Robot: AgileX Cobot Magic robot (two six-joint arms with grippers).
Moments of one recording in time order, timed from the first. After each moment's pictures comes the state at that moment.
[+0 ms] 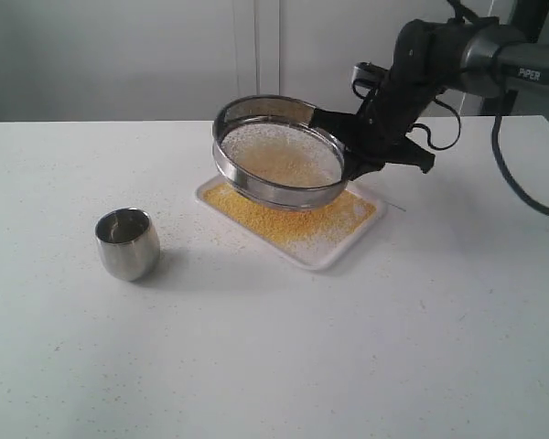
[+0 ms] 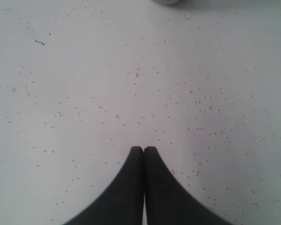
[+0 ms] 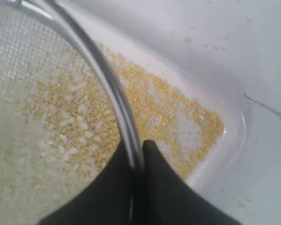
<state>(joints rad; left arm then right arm) -0.23 0.57 -0.45 -0.10 0.85 0.00 0.25 2.23 -1.86 0.17 0.86 0.44</state>
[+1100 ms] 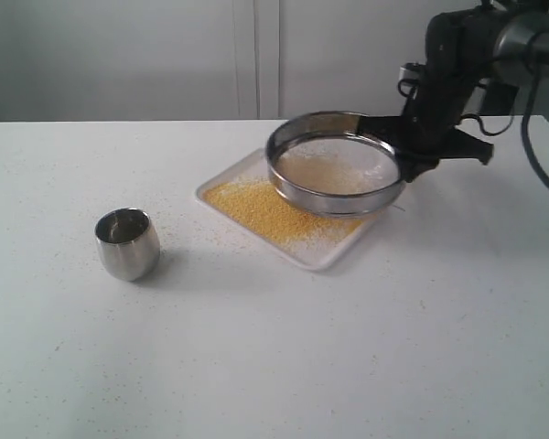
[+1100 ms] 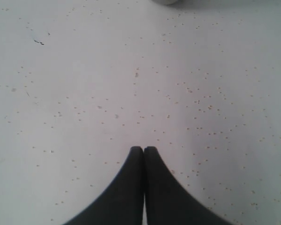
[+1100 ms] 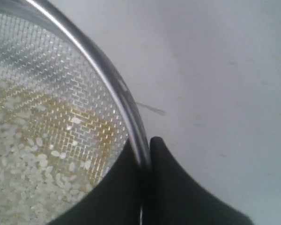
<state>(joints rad) -0.23 0.57 -0.45 -0.10 0.86 0.00 0.22 2.20 -1.85 -0.06 0.96 0.53</state>
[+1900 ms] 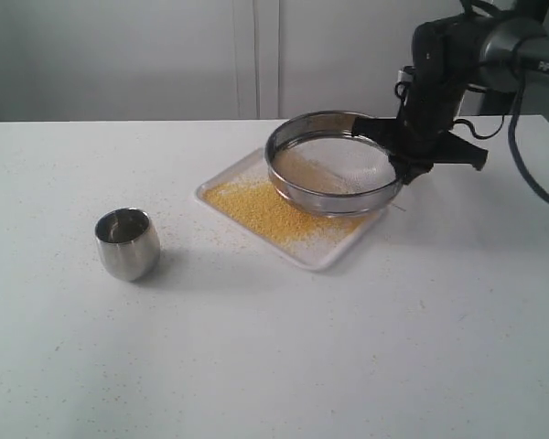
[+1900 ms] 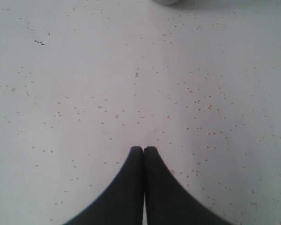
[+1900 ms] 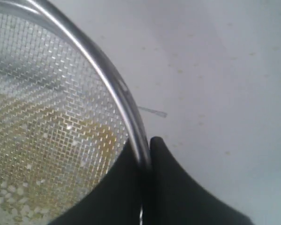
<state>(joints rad) -0.23 0.57 -0.45 -0.10 0.86 0.00 0.25 2.21 -1.85 -0.11 0.95 0.66</state>
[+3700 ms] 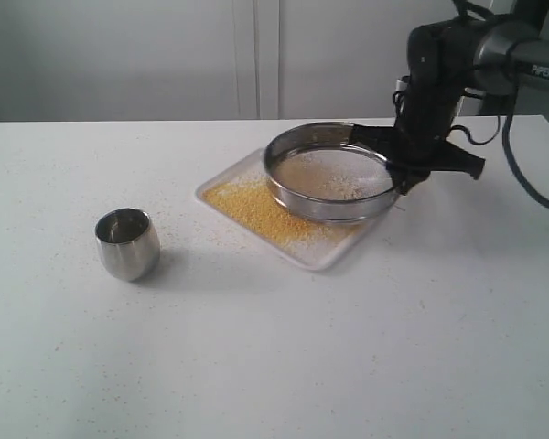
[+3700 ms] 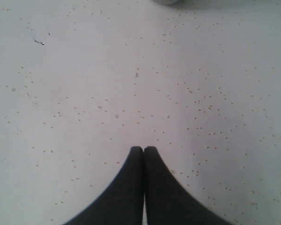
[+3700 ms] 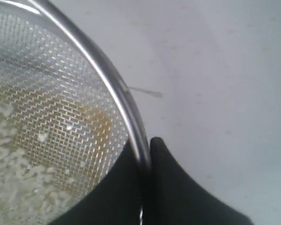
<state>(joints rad) -0.23 0.57 -0.45 -0.10 0.86 0.00 0.25 2.23 -1.86 -0.09 1.01 0.68</state>
